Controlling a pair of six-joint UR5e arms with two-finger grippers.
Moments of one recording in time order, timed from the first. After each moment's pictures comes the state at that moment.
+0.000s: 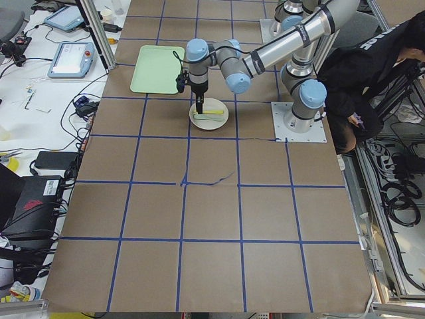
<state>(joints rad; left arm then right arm) -1.22 -1.69 -2.01 -1.07 1.57 0.37 1.60 -1.54 1.52 -1.49 -1.58 -0.03</state>
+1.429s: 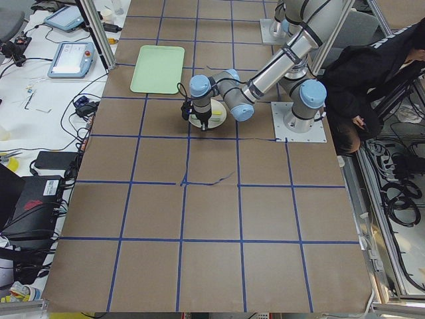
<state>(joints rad) -1.13 -1.82 -2.06 -0.93 1.49 0.45 1.60 -1.54 1.52 -1.49 -1.58 -0.03</state>
